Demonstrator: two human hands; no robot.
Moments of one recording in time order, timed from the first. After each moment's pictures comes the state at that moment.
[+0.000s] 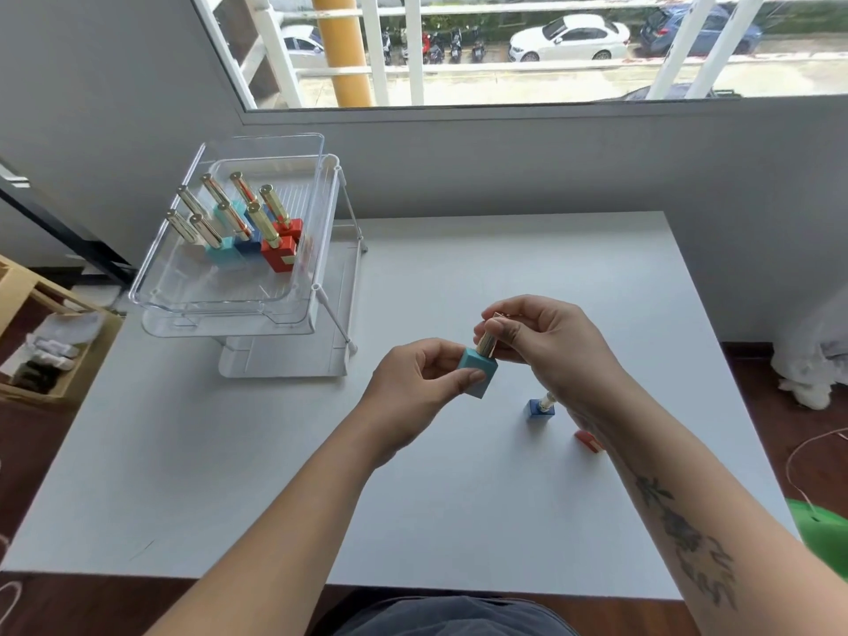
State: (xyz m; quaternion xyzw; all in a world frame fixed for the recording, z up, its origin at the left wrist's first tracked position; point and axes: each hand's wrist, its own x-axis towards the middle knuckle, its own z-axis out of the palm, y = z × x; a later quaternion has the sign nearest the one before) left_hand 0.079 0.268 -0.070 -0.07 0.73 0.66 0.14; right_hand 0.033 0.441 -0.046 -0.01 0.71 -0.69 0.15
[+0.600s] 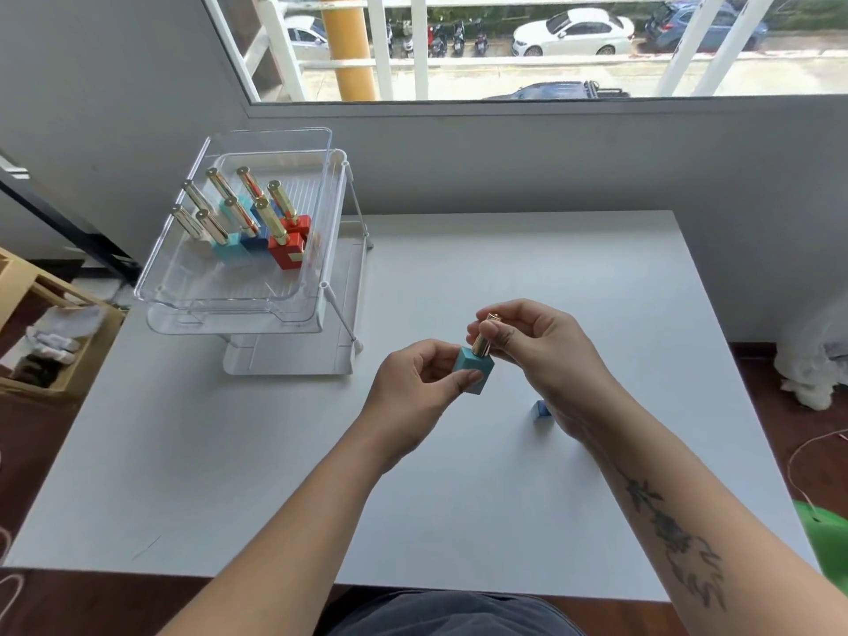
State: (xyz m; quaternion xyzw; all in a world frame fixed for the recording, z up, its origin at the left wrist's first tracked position) left_hand 0.081 0.260 -0.088 -0.08 0.73 0.67 0.09; right_hand 0.033 0.425 -0.058 0.01 0.68 -0.71 0.16
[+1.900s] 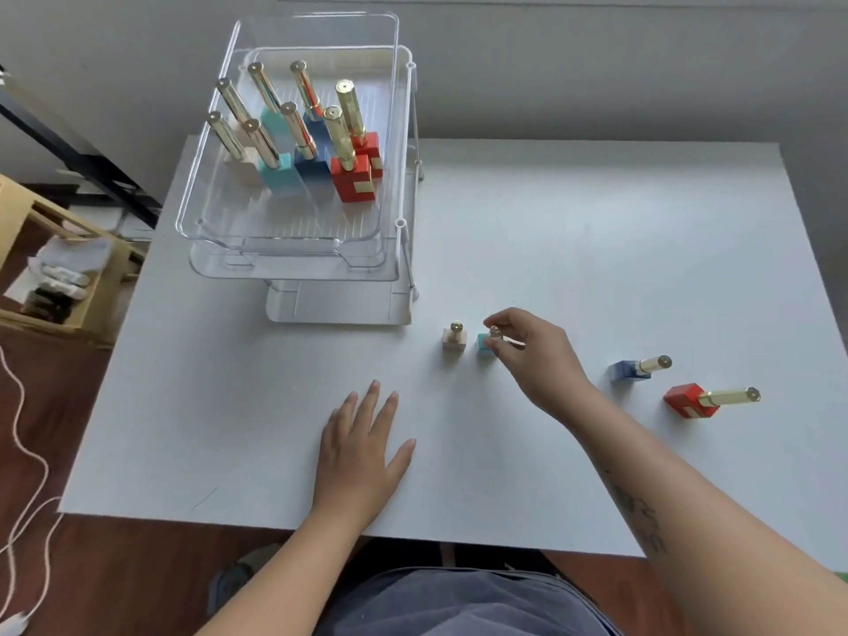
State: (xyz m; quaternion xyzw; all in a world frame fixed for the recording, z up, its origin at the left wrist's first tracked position) left_hand 0.194 0.132 -0.231 -0.08 0.98 0.14 0.14; right_hand 0.046 0.344 -0.162 0.01 0.86 -0.48 0.19
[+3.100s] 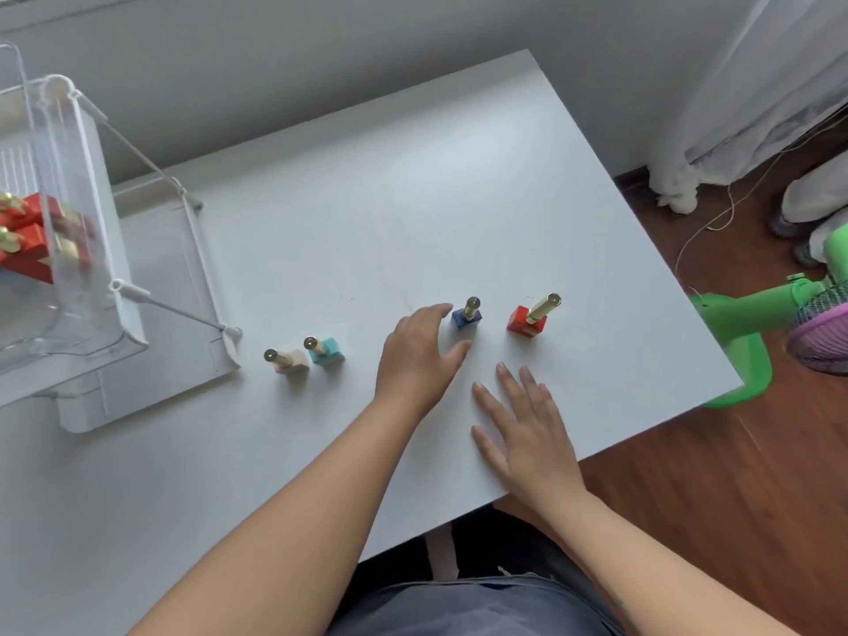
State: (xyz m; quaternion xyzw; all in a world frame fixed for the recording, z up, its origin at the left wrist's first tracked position) left_hand 0.063 0.345 -0.201 0.11 0.92 0.35 0.16; right_hand 0.202 0.483 -0.244 0.04 0.99 -0.14 0.08
